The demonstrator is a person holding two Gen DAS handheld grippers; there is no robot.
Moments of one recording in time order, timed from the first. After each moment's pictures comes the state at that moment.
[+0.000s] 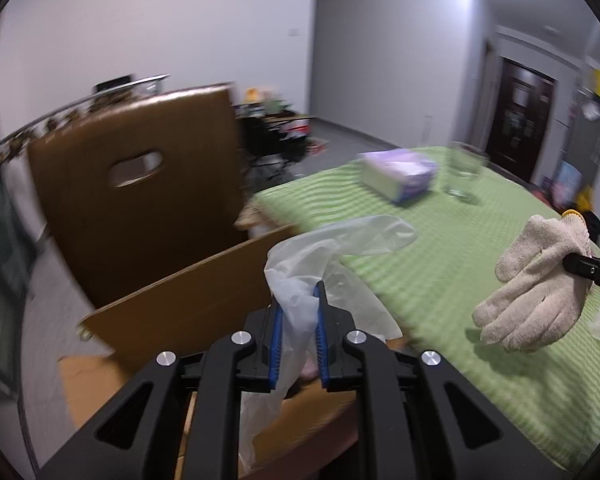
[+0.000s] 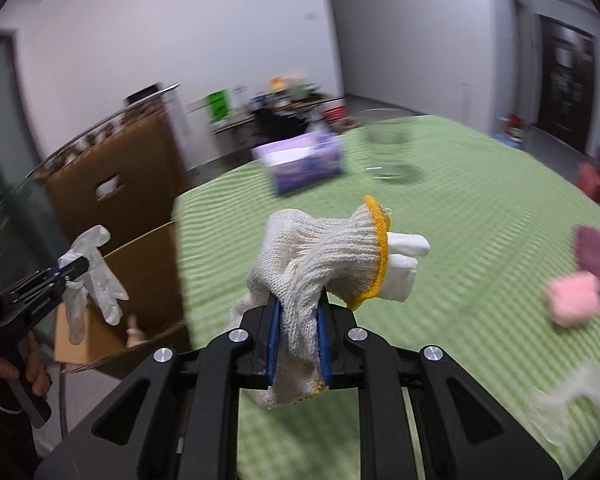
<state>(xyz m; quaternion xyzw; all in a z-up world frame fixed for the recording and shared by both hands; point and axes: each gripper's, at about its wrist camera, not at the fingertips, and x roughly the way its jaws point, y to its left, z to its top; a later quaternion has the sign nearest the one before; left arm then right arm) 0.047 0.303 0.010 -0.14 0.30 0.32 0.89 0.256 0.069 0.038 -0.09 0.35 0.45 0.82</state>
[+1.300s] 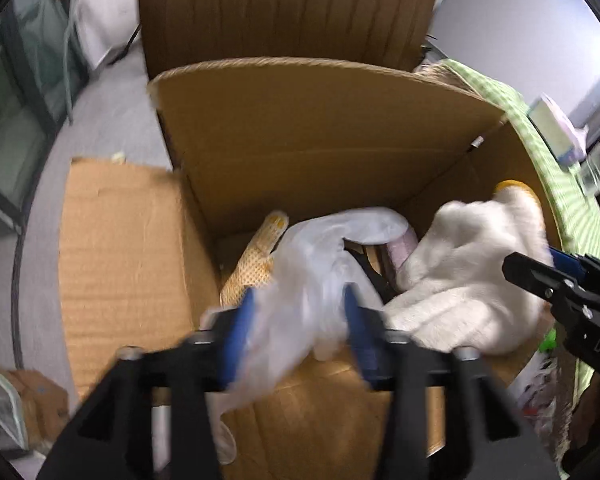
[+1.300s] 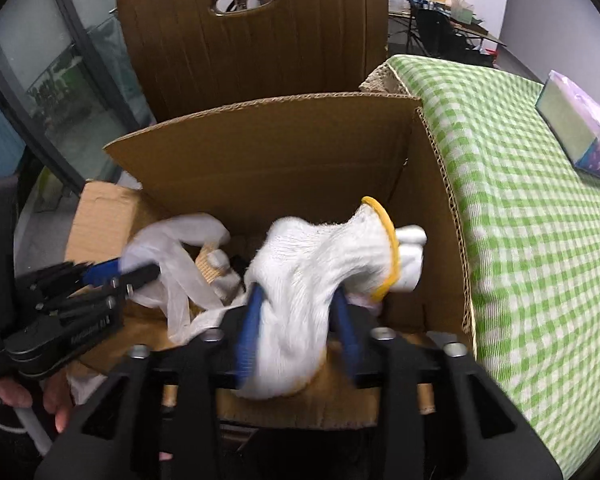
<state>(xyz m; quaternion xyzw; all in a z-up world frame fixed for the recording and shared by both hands) -0.016 0.400 -0.119 -0.35 0.42 0.39 0.74 0.157 0.303 -0.067 -0.28 0.43 0.56 0.65</state>
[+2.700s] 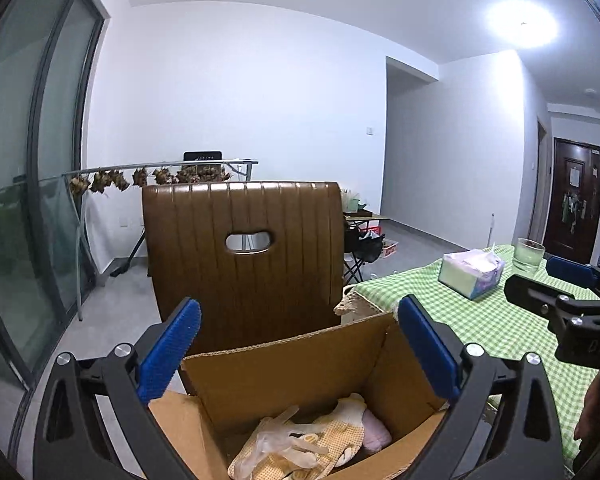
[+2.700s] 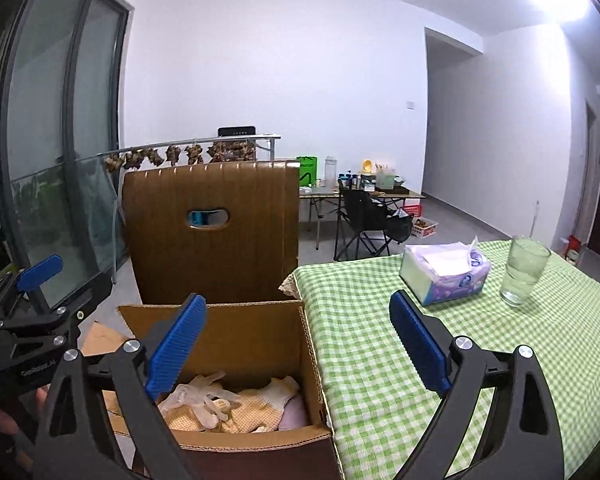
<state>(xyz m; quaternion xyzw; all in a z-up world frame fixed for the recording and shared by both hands) -0.026 0.294 0.031 -0.08 0.11 0.45 0.88 0.158 0.178 0.050 -0.10 0.15 0.54 0.82</state>
